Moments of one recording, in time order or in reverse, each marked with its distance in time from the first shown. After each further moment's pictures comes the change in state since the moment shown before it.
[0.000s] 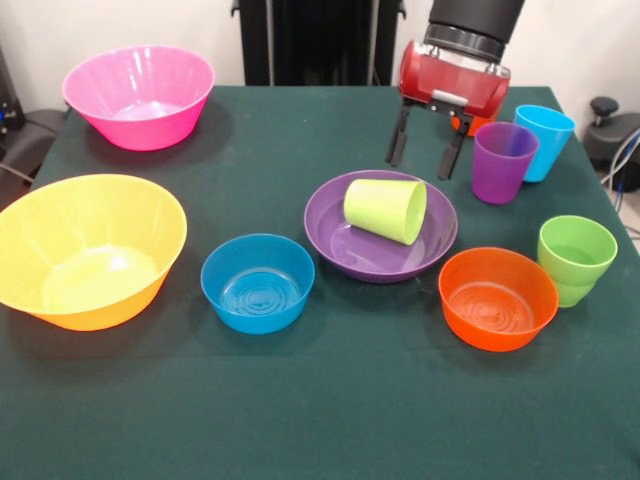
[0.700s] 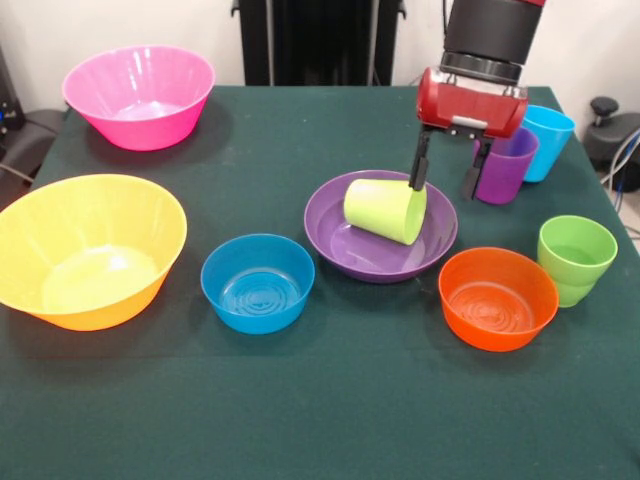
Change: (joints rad) arm 0.000 -0.017 0.039 -0.055 -0.003 0.000 0.000
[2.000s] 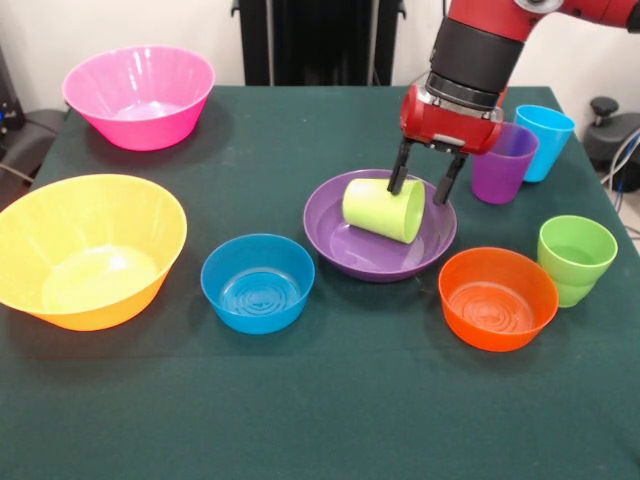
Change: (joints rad) arm -0.009 0.145 -0.105 -0.001 -0.001 -0.117 0.000
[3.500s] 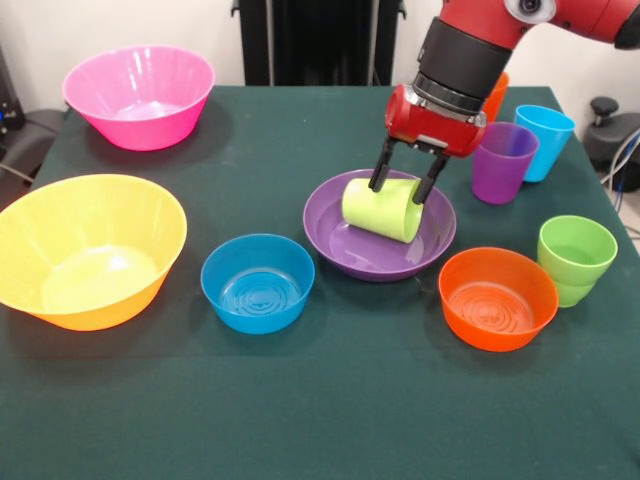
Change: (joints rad) arm -0.033 0.072 -0.088 0.008 0.018 -0.035 0.000
